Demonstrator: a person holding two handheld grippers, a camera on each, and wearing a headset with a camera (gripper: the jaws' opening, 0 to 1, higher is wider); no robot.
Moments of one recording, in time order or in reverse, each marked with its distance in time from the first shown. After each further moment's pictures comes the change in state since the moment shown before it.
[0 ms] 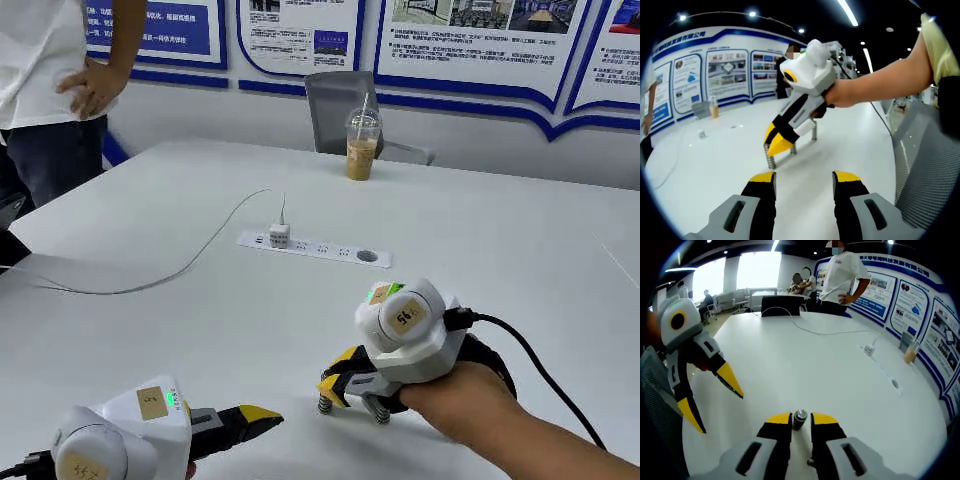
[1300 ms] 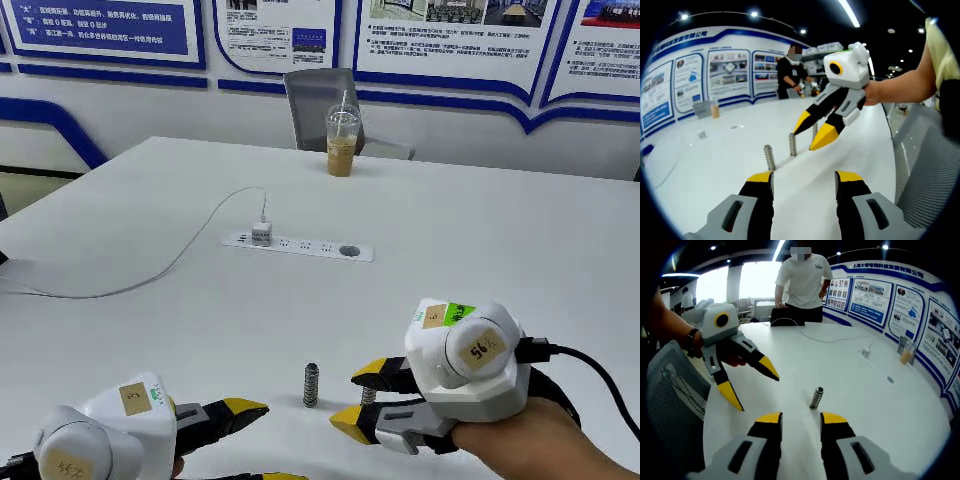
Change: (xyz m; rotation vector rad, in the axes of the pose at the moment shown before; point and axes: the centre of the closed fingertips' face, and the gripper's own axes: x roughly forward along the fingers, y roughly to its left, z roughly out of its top) left arm 0.002 0.001 0.003 -0.012 -0.008 0.009; right arm -0.066 0.033 -0.017 0.014 -0.092 0.018
